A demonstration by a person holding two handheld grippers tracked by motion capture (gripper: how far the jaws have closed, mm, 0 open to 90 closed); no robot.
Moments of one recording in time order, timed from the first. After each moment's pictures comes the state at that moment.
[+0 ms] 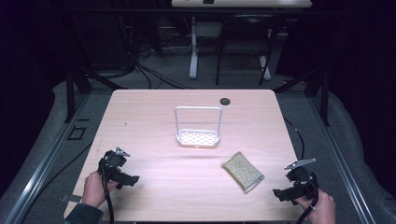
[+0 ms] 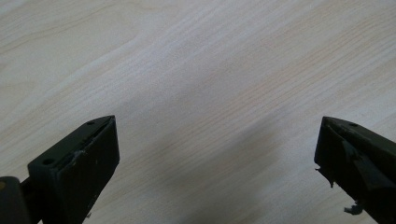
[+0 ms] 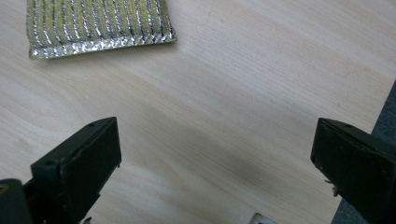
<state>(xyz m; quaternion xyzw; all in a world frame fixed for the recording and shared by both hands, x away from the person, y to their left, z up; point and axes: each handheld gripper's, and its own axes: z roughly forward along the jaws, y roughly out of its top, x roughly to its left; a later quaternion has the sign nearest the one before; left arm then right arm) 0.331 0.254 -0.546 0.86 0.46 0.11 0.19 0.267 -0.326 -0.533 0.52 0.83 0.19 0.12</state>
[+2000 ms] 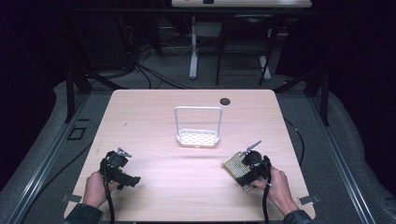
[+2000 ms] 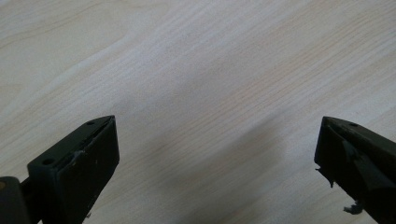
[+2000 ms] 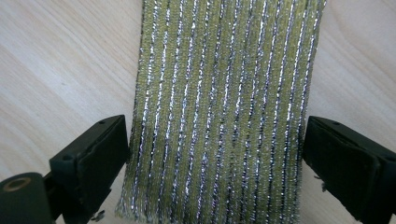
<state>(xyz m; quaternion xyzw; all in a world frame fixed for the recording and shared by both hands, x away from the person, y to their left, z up) 0.331 0.250 -0.548 0.86 0.46 0.11 0.19 0.338 -0.216 -0.551 0.42 0.89 0.16 0.07</state>
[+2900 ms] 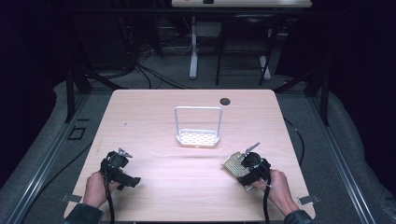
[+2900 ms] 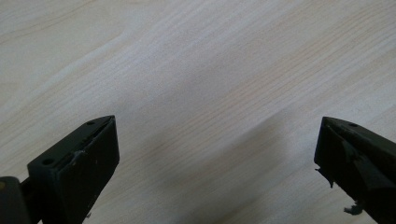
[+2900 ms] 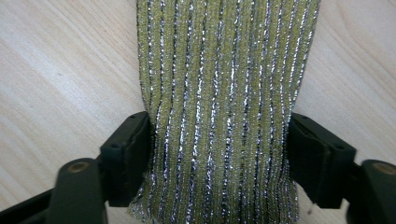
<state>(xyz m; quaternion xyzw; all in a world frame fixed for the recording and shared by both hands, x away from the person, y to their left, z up) 0.332 0.249 -0.549 0.86 0.46 0.11 0.18 0.335 -0.215 -0.553 0.41 0.89 0.16 0.08</state>
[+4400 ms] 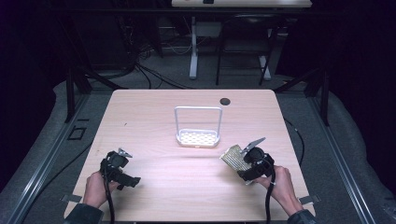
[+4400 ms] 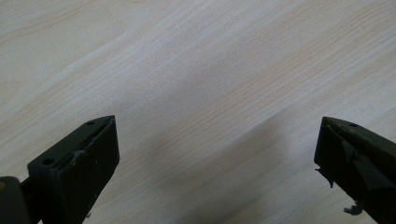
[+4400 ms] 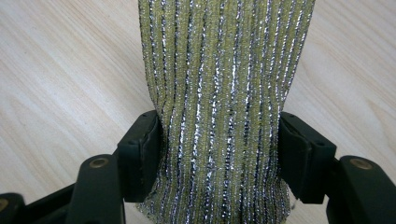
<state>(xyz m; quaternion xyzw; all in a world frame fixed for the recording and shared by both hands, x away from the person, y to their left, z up) 0.332 0.249 -0.549 0.86 0.46 0.11 0.18 0.327 -0.213 -0.513 0.39 0.89 0.20 0.11</state>
